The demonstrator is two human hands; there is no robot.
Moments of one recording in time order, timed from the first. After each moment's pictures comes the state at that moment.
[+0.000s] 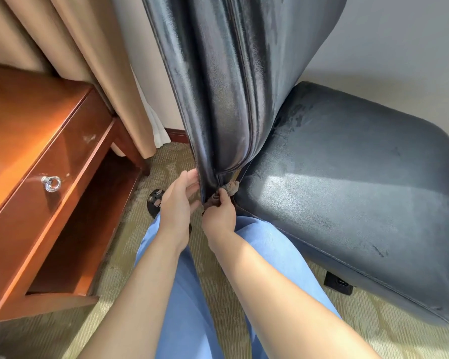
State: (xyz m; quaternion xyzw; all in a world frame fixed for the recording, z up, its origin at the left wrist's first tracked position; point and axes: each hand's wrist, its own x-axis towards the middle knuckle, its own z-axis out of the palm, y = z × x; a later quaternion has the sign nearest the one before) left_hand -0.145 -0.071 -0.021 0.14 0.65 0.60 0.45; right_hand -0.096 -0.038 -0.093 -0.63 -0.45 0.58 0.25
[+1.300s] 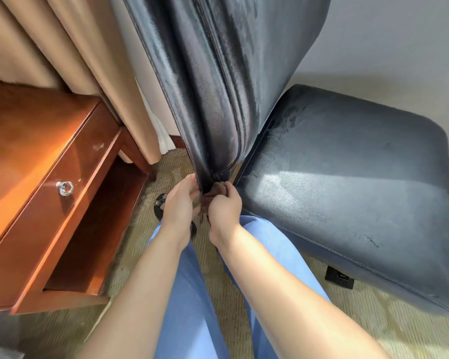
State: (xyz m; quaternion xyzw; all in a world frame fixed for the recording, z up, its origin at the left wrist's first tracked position) left_hand -0.127 -0.080 0.003 0.14 0.65 0.58 0.47; right_hand -0.085 -0.042 -0.050 -0.53 -0.24 0.70 0.42
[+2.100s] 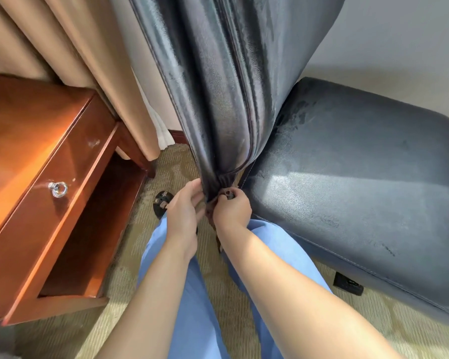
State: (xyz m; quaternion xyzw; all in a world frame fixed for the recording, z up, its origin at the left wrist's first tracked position) left_hand -0.138 -0.071 -0.030 0.11 0.66 0.59 0.44; right_hand -0.089 -0.017 -0.080 -0.70 -0.43 0.51 0.25
